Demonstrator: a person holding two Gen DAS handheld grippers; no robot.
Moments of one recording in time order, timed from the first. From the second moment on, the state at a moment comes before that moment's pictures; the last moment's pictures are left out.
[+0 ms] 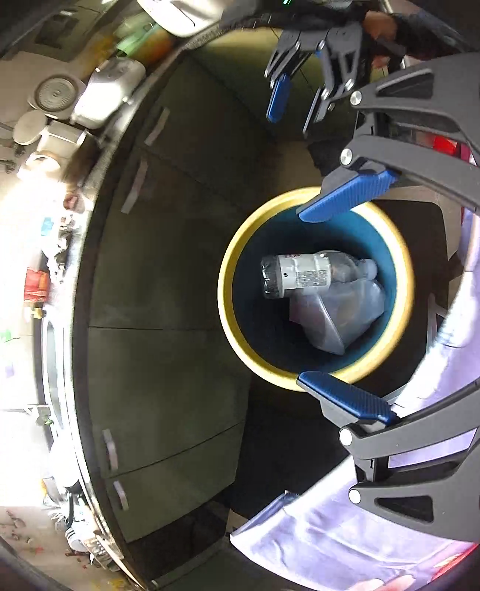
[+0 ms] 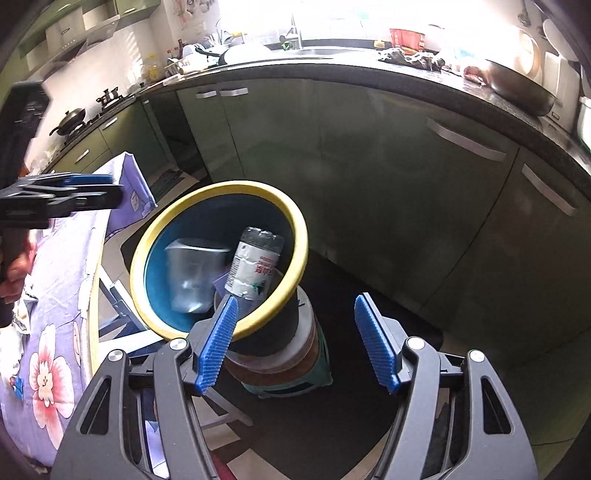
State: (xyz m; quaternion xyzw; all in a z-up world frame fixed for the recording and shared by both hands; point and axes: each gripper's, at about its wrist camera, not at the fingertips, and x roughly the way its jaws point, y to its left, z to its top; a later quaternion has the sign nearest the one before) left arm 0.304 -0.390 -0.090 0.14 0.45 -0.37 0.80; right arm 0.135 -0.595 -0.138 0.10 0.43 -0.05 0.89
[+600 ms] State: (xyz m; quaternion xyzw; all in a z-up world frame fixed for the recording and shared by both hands) left arm 0.156 -0.112 -0.005 0.04 0.35 -0.21 0.91; right arm 0.173 -0.442 -0.128 0.00 0.45 0.12 0.89
